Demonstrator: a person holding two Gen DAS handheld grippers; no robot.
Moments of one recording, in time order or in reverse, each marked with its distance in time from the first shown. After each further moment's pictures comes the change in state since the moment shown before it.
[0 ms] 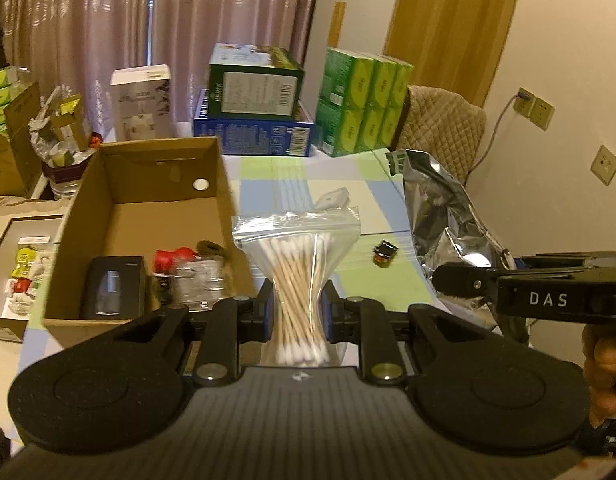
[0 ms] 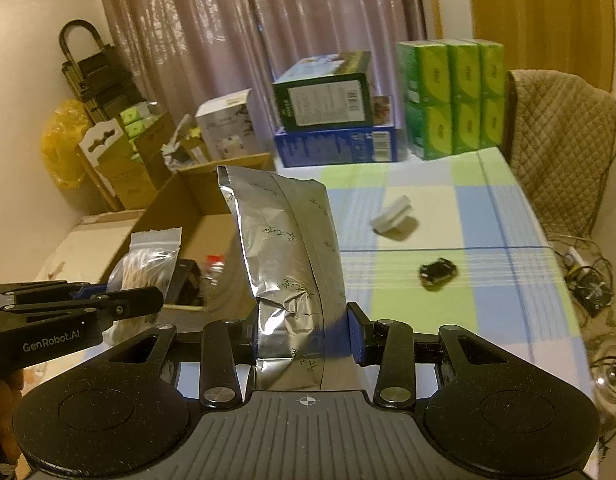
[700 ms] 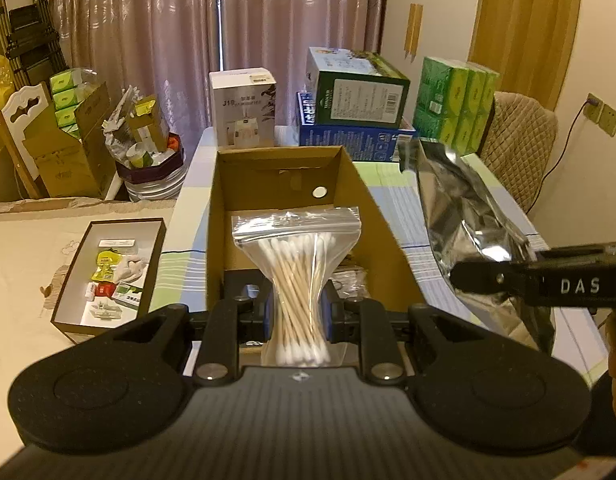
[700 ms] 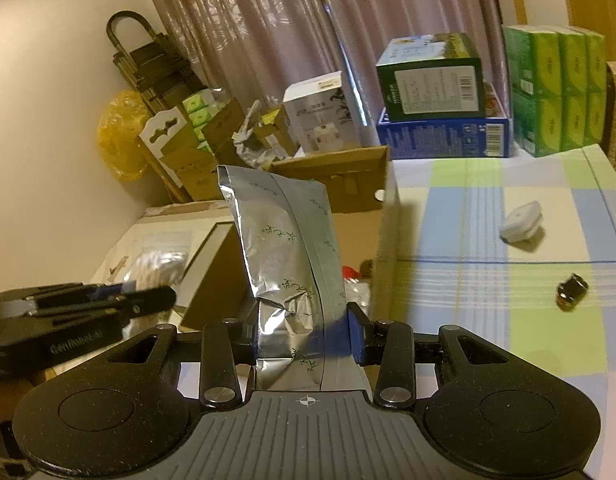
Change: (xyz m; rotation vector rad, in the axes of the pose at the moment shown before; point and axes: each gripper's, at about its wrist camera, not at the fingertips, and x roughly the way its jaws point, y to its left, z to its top) left arm -0.017 0.112 0.022 -0.006 0.021 0.191; right arm 0.078 0.087 0.038 -0.002 0.055 0.188
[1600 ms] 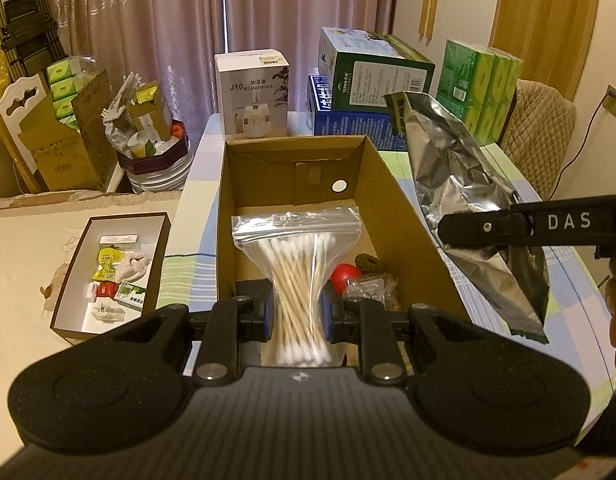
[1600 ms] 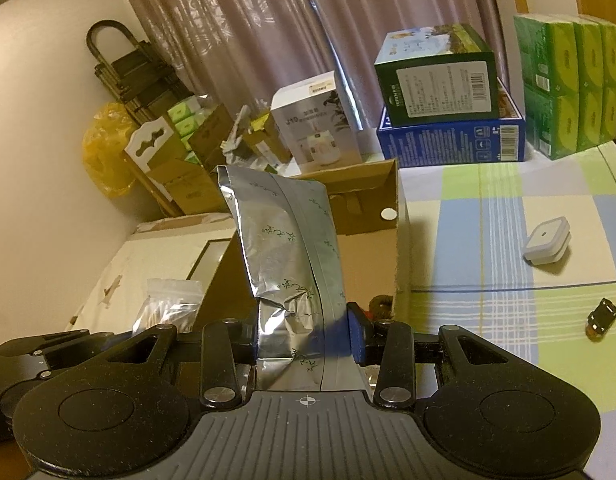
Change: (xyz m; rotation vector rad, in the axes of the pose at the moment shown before) left arm 0.052 0.019 0.019 0.002 0.048 0.012; right arm 0.057 -0.011 0.044 0.065 -0.001 -0.017
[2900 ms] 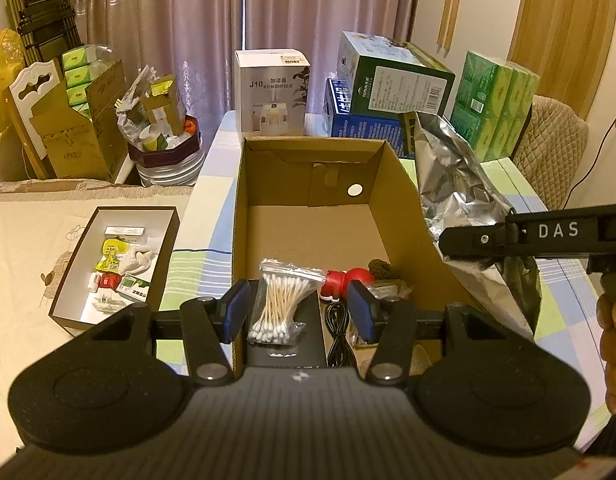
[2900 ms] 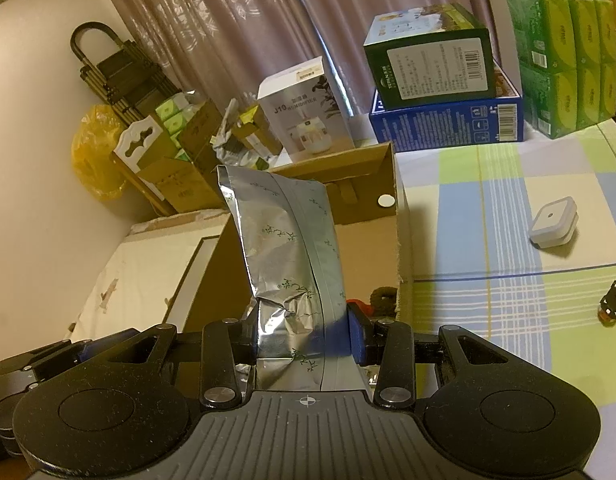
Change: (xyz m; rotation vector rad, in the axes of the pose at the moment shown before) left arm 0.005 0.016 -0.007 -0.060 -0.015 0.014; right arm 0.021 -0.001 -0.002 0.050 0.028 -0.006
